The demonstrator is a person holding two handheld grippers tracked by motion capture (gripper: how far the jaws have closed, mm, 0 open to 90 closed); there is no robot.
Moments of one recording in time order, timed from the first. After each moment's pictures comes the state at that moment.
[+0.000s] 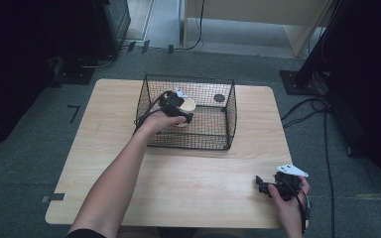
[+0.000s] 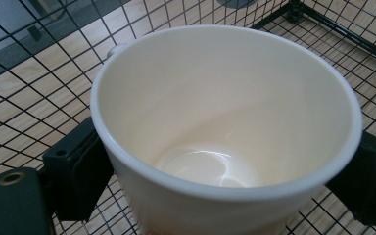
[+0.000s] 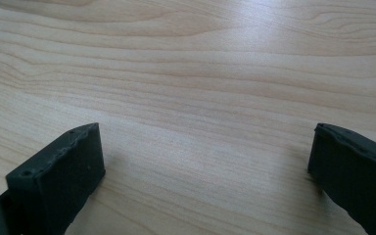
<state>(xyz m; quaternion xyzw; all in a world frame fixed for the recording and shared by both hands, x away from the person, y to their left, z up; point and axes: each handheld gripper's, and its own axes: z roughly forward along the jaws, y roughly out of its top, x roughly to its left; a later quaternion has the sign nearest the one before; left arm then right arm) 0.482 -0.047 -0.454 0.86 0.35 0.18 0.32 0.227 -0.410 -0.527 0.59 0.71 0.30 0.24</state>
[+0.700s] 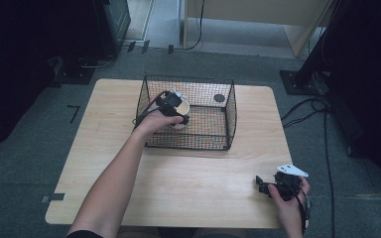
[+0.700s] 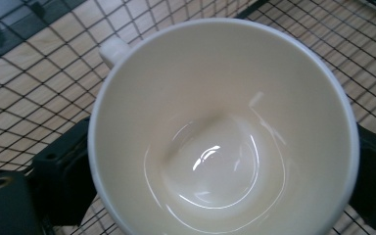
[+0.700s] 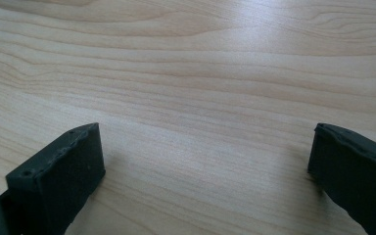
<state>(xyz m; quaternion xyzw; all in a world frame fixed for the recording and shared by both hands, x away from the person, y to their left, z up) 0.481 -0.040 -0.447 0.87 0.37 0.19 0.27 0.227 -0.410 -0.527 0.59 0.71 0.30 0.24</state>
